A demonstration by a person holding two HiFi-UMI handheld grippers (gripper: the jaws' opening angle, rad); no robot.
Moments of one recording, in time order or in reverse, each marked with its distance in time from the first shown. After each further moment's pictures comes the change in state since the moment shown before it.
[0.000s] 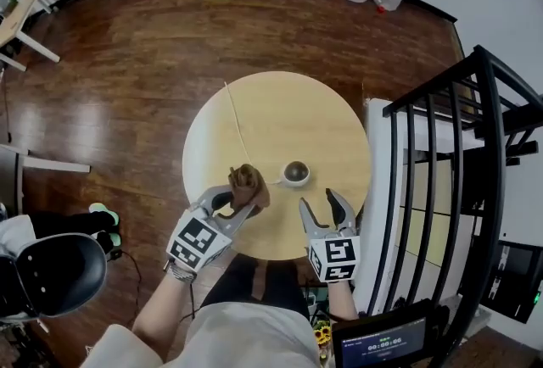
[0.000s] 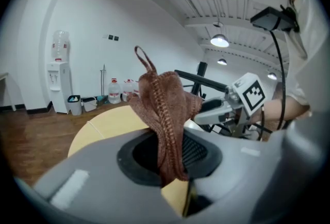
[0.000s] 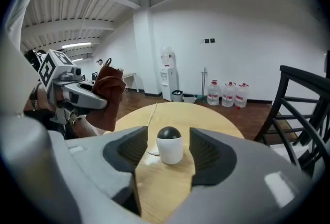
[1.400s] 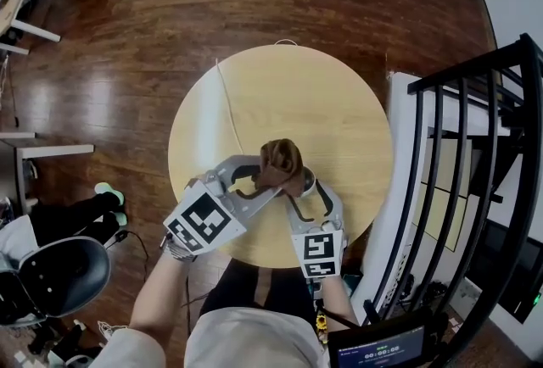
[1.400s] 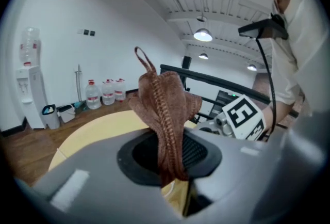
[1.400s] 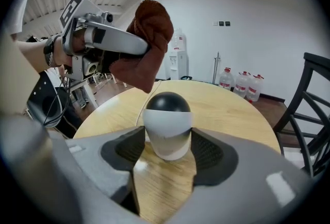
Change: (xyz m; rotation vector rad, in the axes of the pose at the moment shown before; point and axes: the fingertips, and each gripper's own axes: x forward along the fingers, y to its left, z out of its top) left arm 0.070 0.015 0.036 0.180 0.033 -0.222; right arm 0.080 0.031 -0.053 -0.082 0.140 0.091
